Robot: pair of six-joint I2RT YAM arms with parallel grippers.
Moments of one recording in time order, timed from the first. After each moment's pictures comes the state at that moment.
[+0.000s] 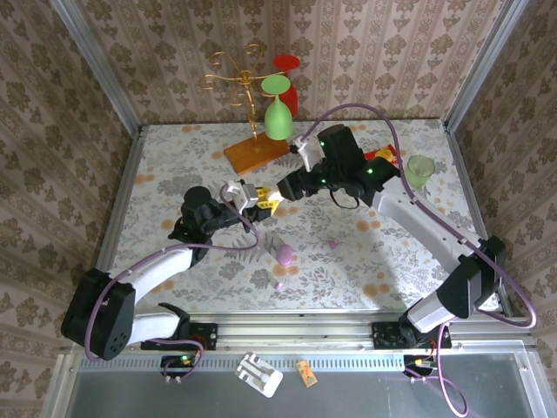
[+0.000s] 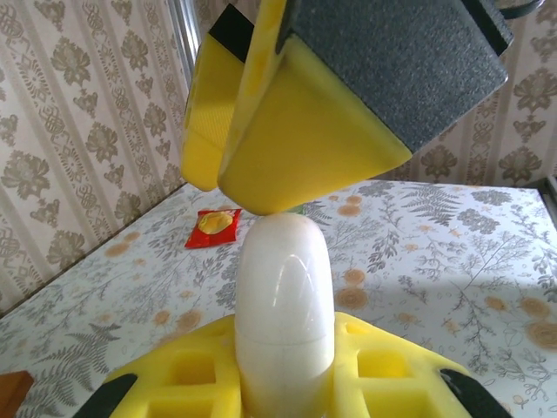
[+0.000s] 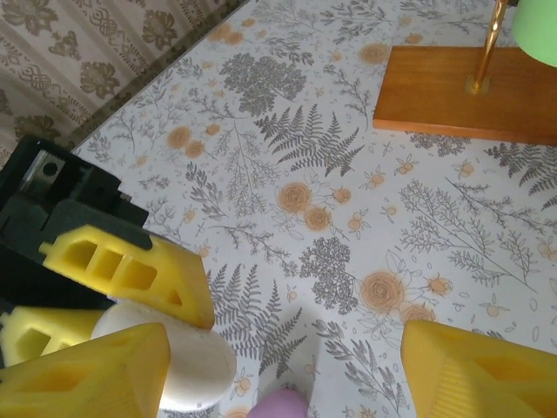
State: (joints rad) left arm -0.51 1.24 0.57 0.65 0.76 0.14; right arm 0.58 1.51 1.47 -0.61 -0.32 0.05
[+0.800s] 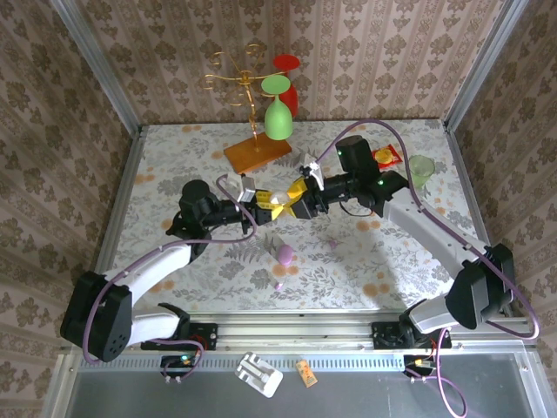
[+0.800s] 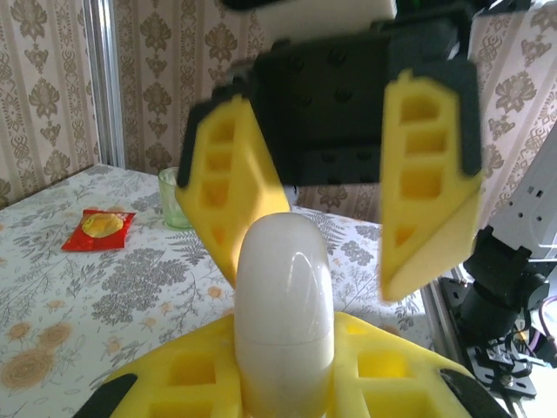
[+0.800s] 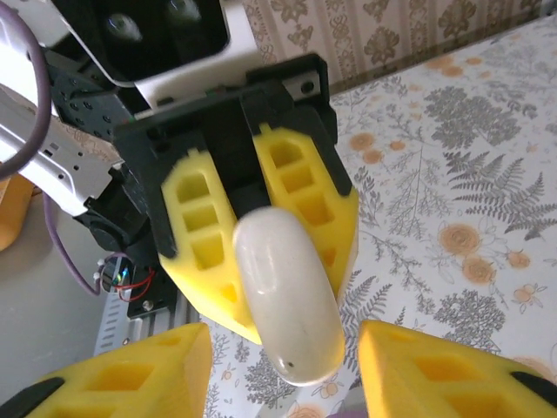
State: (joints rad) left arm -0.51 1.23 0.63 0.60 0.97 -0.13; right arm 0.49 1.45 1.25 -0.45 -0.90 -0.24
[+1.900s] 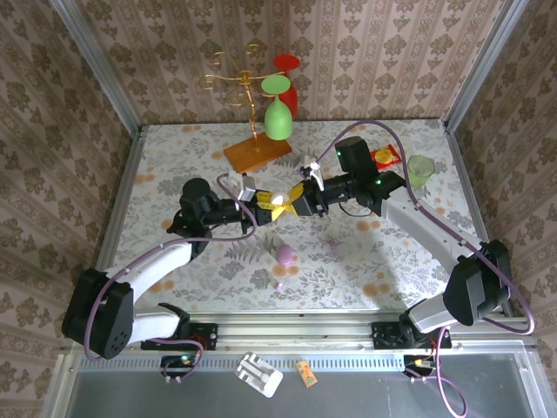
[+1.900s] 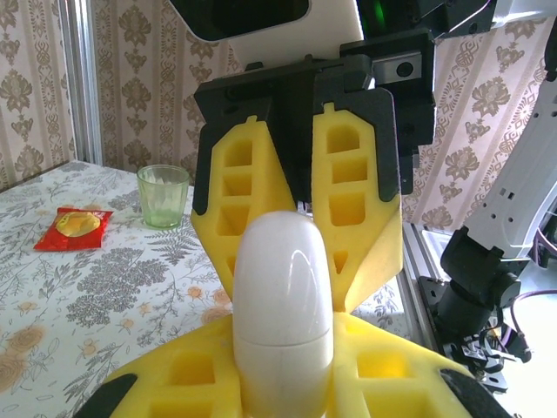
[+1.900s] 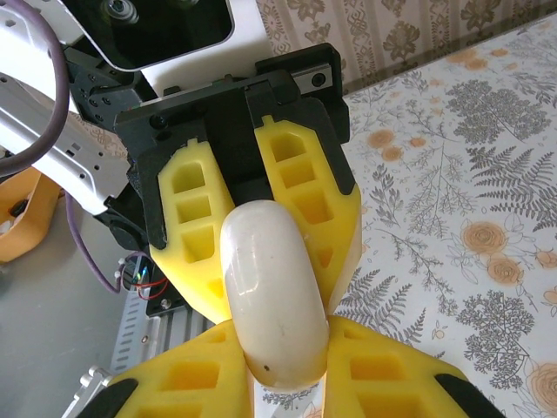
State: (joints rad) left arm -0.51 1.25 0.64 0.60 1.02 -0.15; right arm 0.48 1.46 1.23 -0.42 -0.96 -0.21
